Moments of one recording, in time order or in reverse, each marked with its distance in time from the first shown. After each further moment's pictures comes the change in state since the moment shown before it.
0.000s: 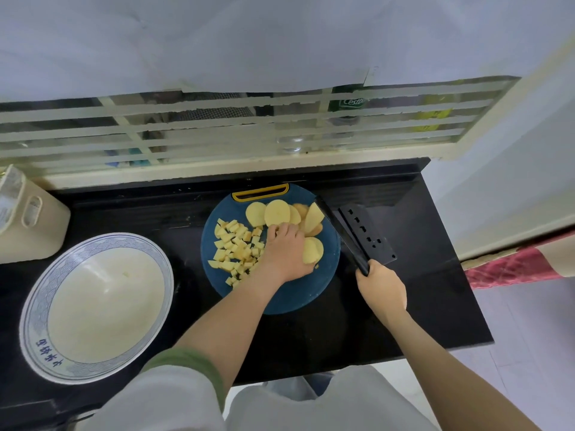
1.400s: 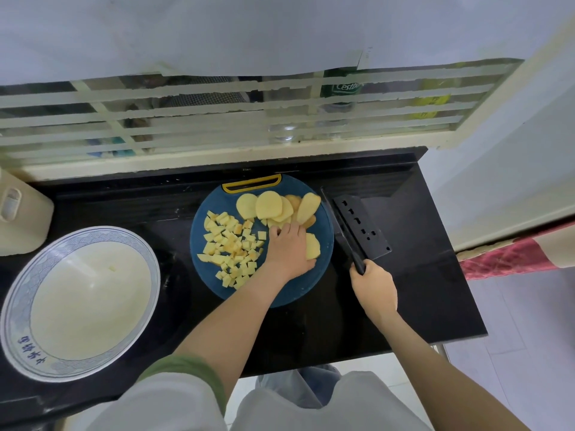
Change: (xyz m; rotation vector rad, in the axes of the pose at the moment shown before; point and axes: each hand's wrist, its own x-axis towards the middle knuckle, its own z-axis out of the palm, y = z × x) left_hand 0.005 0.025 0.011 -0.033 -0.032 -0.032; right_hand -0.005 0.008 0.011 0.242 -0.007 0.083
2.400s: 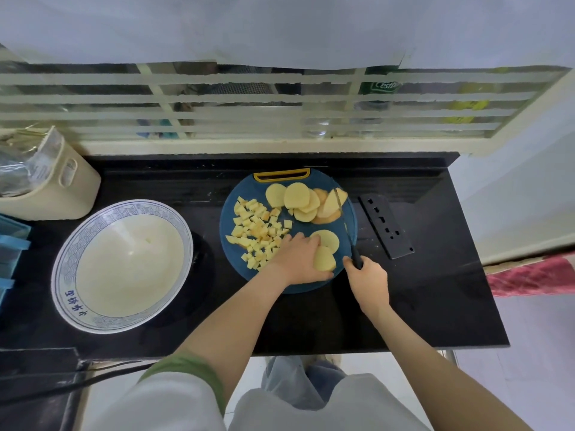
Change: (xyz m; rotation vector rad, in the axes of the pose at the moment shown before) left_hand -0.045 -0.021 -0.002 -0.216 -0.111 0.066; right_hand -0.021 -0.027 0.034 0.237 -0.046 -0.054
